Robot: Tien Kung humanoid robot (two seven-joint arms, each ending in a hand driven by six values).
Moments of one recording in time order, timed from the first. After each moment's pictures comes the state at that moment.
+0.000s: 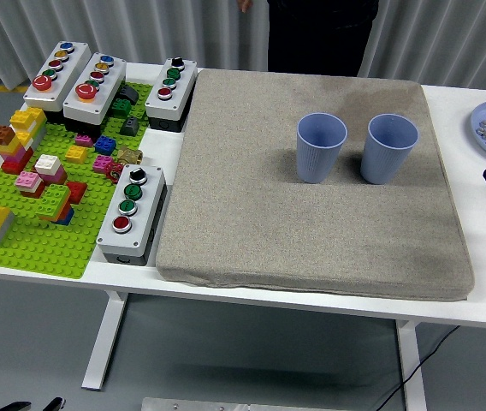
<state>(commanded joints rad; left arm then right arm) -0.17 0.10 -0.76 -0.18 0.61 -0.04 0.24 0.64 -0.26 1.20 1.12 -0.66 -0.48 0.13</state>
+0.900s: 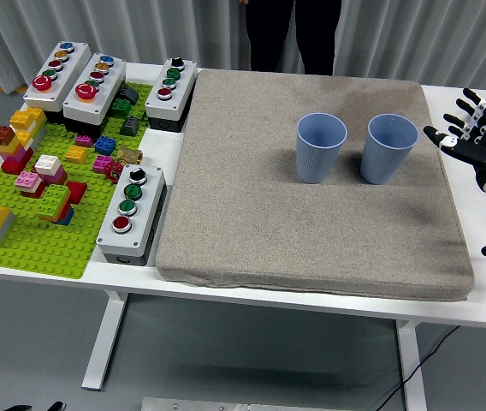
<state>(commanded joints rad) -0.16 0.09 -0.76 -0.18 0.63 -0.04 0.25 0.41 -0.28 1.22 1.24 -0.94 -0.21 -0.05</state>
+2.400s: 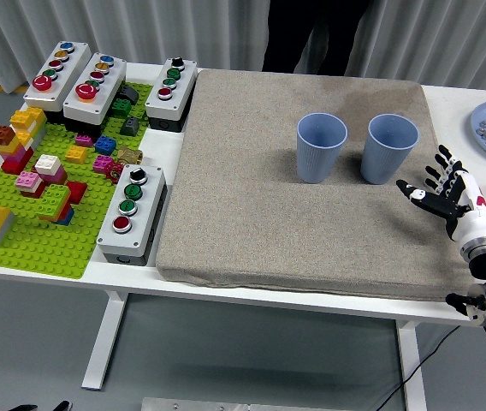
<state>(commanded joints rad) -0.17 0.08 -0.74 -0.18 0.61 -0.05 0.24 0.31 -0.21 1.10 1.18 -0.90 -0.37 0.10</state>
